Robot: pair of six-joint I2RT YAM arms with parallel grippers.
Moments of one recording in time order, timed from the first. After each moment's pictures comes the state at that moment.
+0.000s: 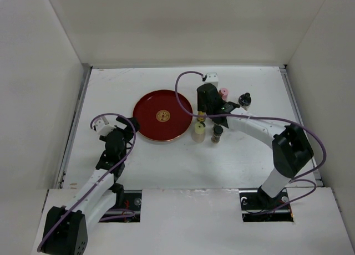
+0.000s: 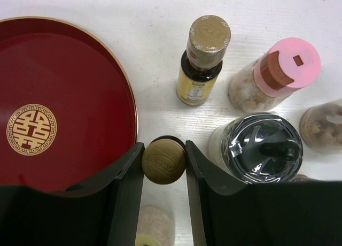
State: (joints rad) left arm -0.25 0.78 0.20 0.35 -0.41 -0.86; right arm 0.67 1.68 1.23 -0.16 0.50 0.35
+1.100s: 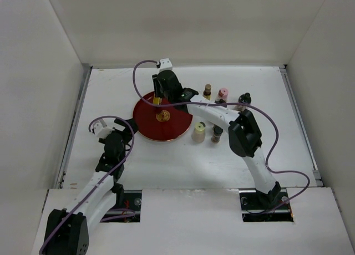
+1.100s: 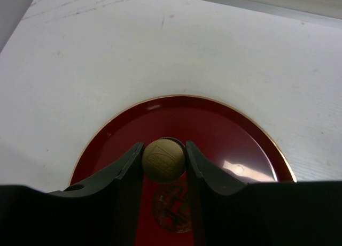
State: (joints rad) left arm -0.22 0.75 0.16 0.36 -0.40 -0.89; right arm 0.81 2.22 1.98 -0.15 0.36 0.29
